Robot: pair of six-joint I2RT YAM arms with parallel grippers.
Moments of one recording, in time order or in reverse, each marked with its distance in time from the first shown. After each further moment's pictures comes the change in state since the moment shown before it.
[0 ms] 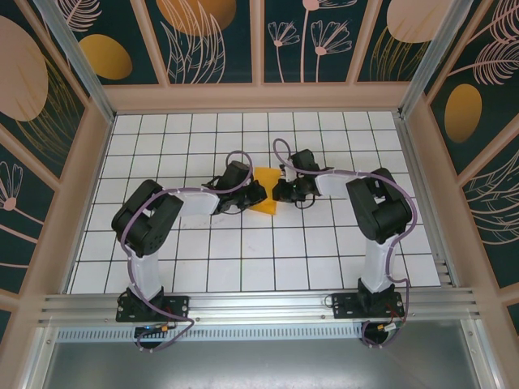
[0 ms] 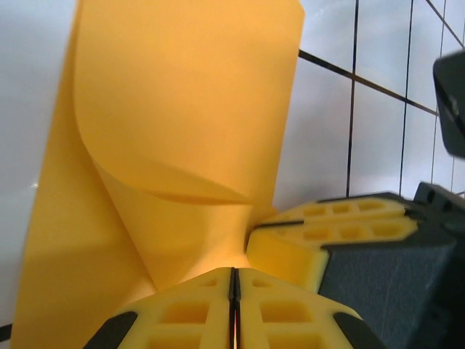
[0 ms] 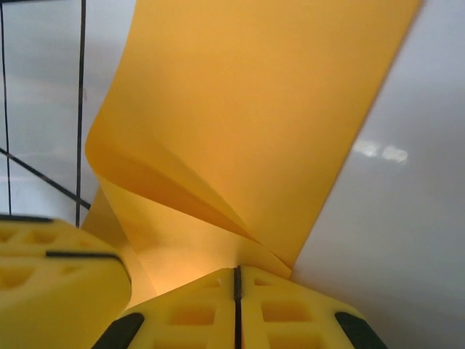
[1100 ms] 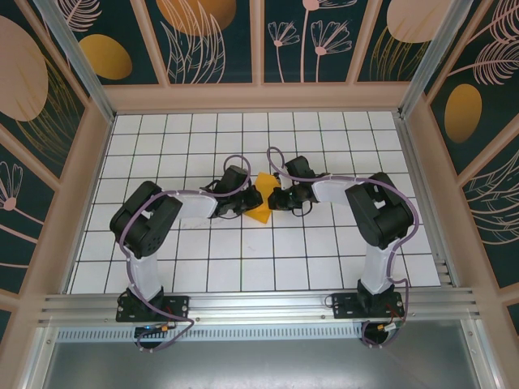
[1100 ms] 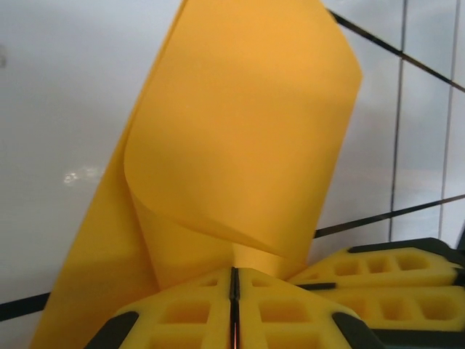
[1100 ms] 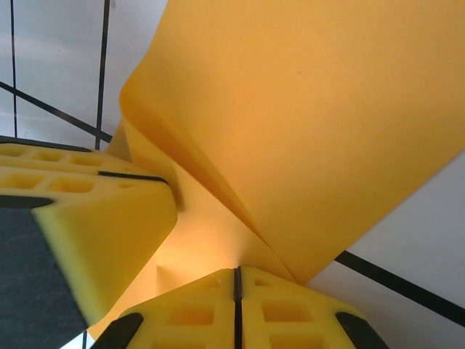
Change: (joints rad) left arm 0.000 -0.008 -0.050 -0.019 -0.023 0.037; right arm 0.056 -0.042 -0.055 -0.003 -0.011 0.004
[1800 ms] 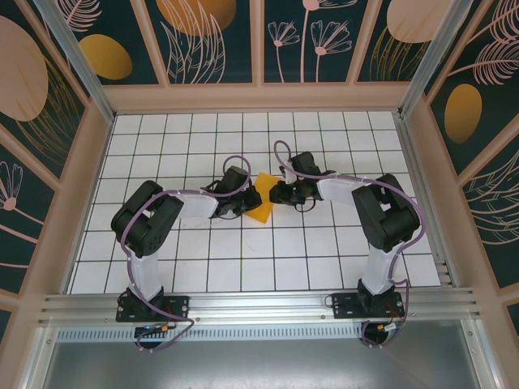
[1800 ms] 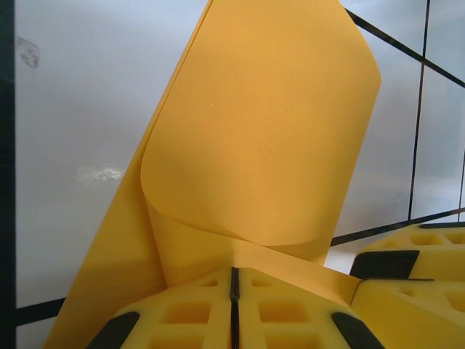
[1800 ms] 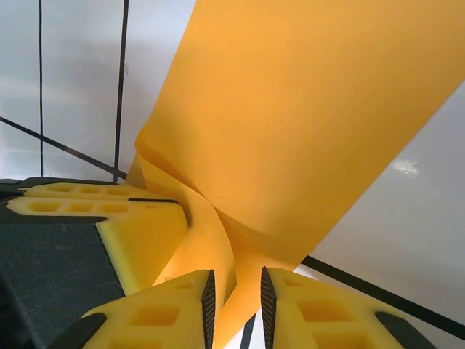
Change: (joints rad) left arm 0.000 0.007 0.002 -0.006 -0.025 -0.009; right arm -0.032 -0.043 0.000 0.009 0.022 0.052
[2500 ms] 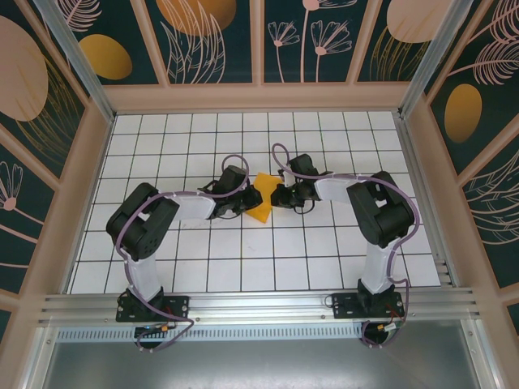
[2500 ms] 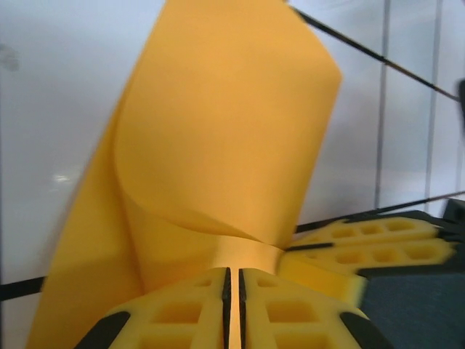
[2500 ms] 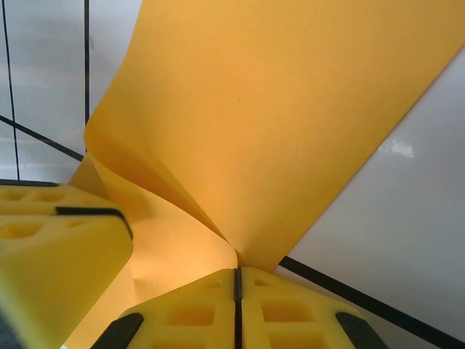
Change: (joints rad) left arm 0.000 -0.046 -0.024 0.034 0.041 0.002; right arm 0.000 0.051 0.006 -0.003 -0.024 -0.007
